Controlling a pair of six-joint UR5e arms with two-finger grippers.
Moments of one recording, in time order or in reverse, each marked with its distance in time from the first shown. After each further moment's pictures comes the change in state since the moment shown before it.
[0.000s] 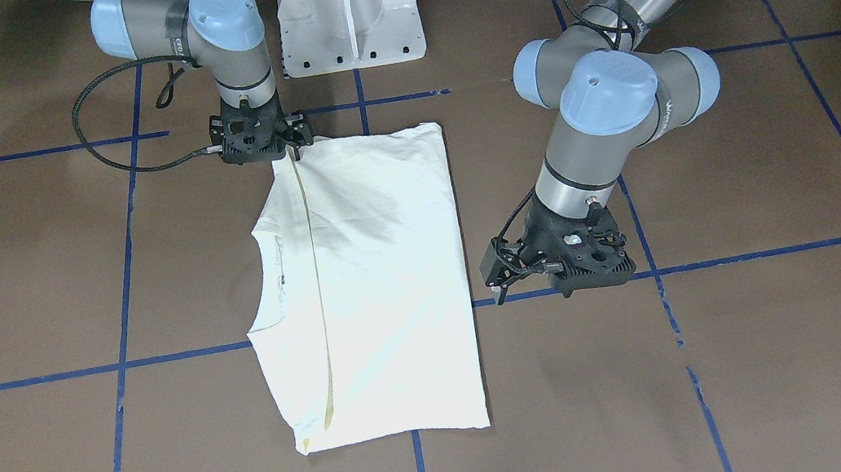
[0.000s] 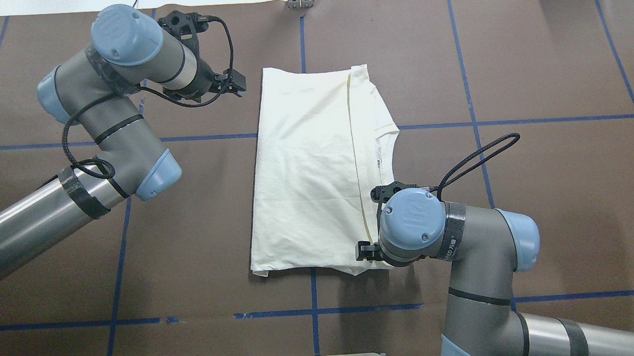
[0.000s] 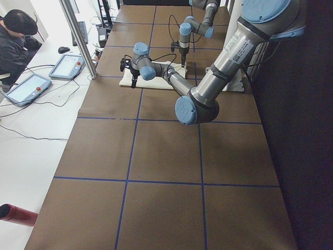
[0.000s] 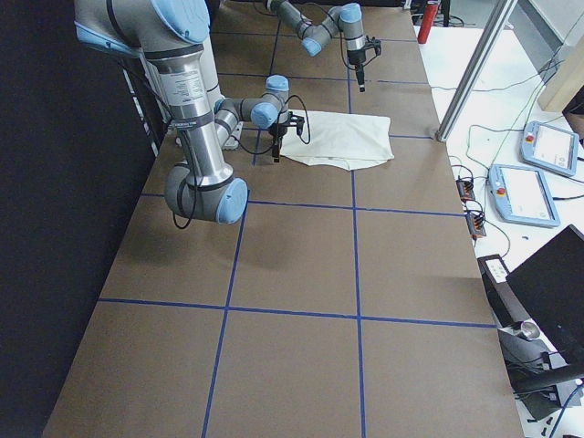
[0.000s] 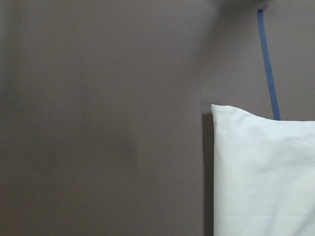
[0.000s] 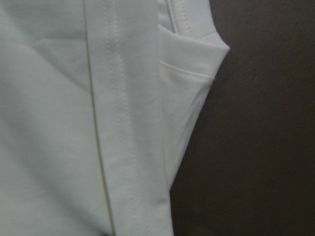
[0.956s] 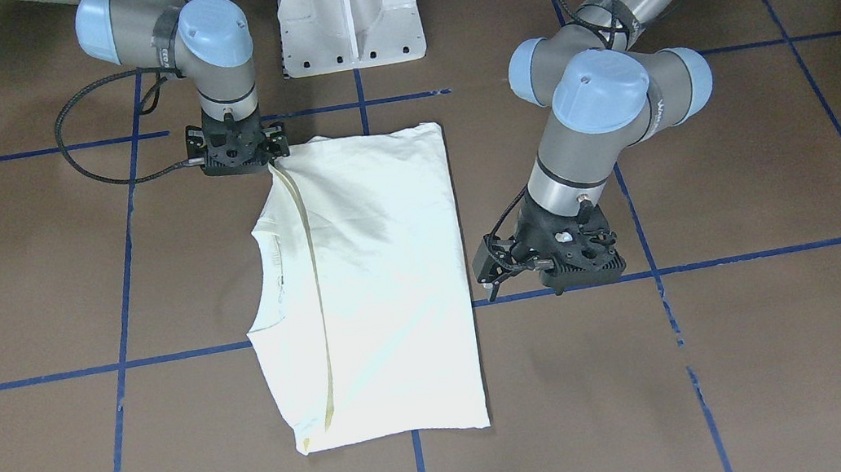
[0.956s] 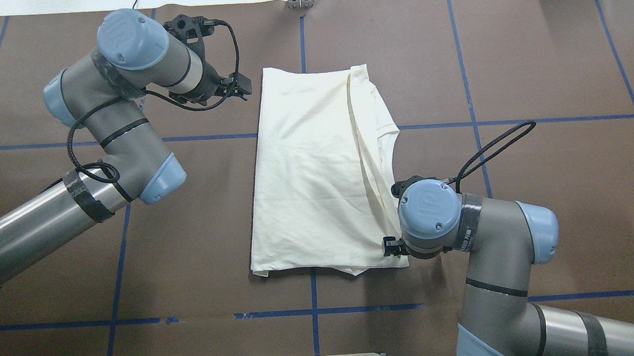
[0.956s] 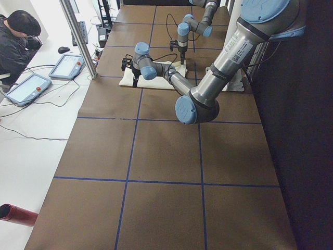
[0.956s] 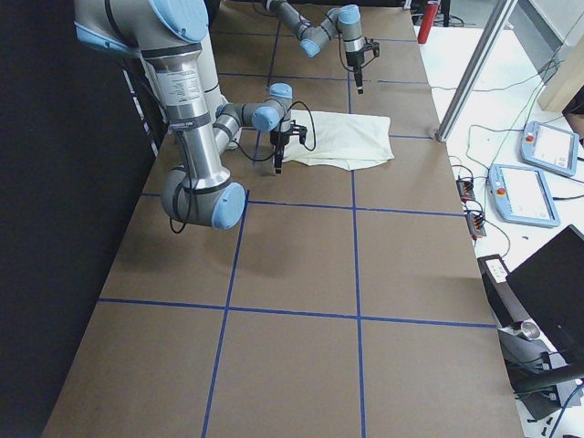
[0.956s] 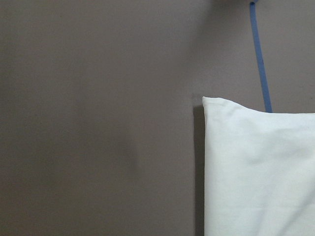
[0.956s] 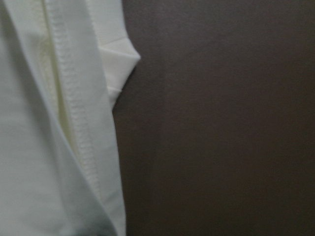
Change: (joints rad) left arm 0.015 -0.006 -0.002 -0.005 0.000 -0.008; right arm 0.036 -0.075 0.034 -0.078 0.001 -0.092
